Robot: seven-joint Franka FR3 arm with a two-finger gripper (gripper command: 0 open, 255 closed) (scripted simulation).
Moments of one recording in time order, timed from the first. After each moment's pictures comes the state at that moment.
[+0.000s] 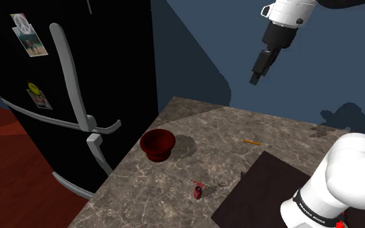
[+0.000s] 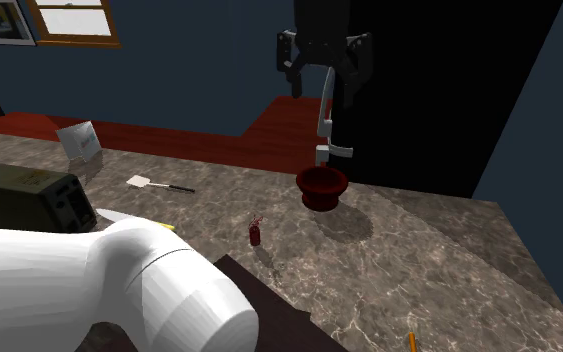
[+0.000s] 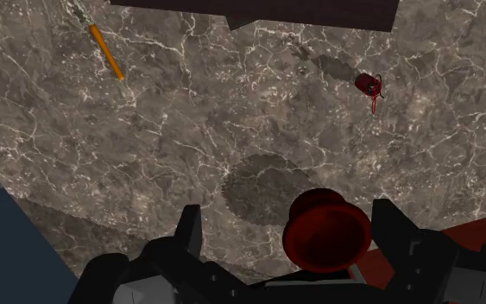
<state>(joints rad) 0.02 -0.82 0.01 -2.27 0.01 1.60 -0.10</state>
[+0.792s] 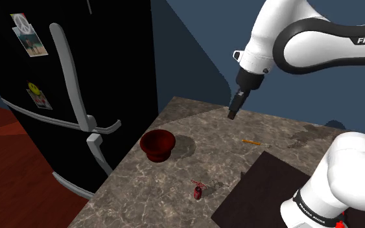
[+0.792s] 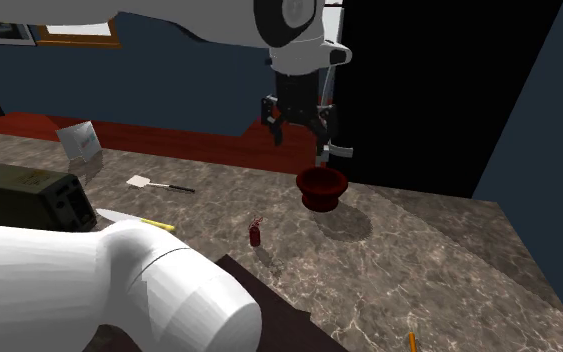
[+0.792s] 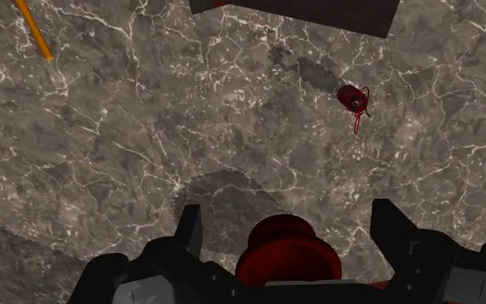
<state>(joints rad) 0.09 -0.78 0.08 -2.55 0.07 1.89 -0.10</state>
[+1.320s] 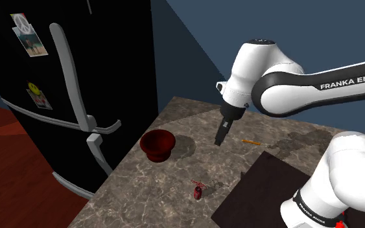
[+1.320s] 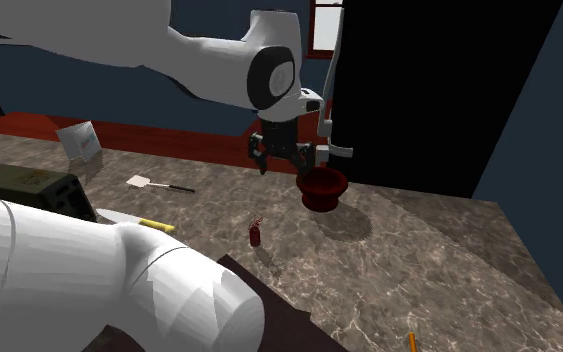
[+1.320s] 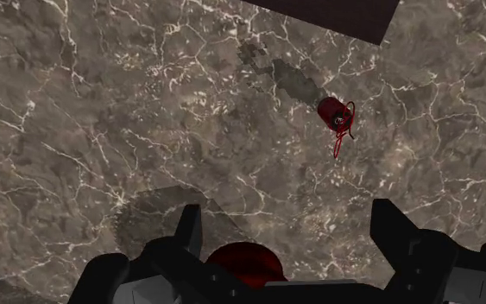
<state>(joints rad) 0.16 -0.67 0.16 -2.71 0.13 2.17 -0.09</state>
